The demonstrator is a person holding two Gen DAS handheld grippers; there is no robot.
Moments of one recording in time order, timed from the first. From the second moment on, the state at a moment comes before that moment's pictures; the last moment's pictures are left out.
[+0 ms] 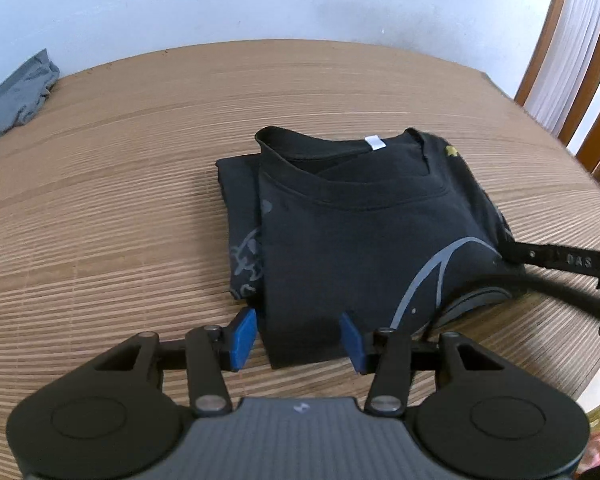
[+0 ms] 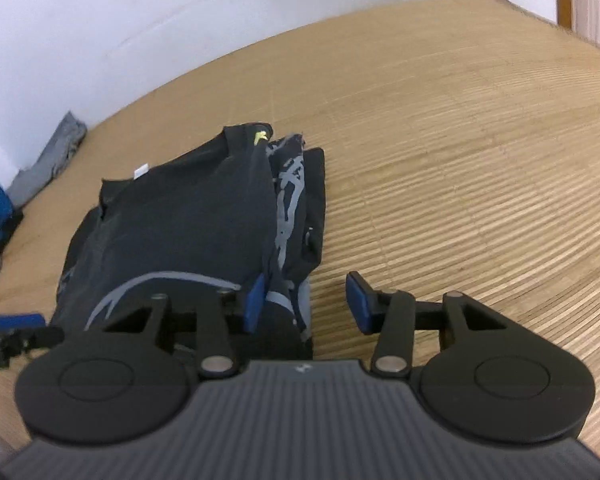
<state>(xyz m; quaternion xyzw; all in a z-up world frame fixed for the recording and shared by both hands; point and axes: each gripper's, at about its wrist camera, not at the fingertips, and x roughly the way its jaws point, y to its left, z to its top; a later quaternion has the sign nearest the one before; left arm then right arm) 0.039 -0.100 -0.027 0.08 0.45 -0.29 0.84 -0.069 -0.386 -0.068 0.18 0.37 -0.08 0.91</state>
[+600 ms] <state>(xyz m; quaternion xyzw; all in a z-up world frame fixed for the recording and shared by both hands) 0.028 -0.142 -0.031 0.13 0.47 -0.29 0.82 -0.067 -0.356 -0.049 0.15 0.37 -0.02 0.92</state>
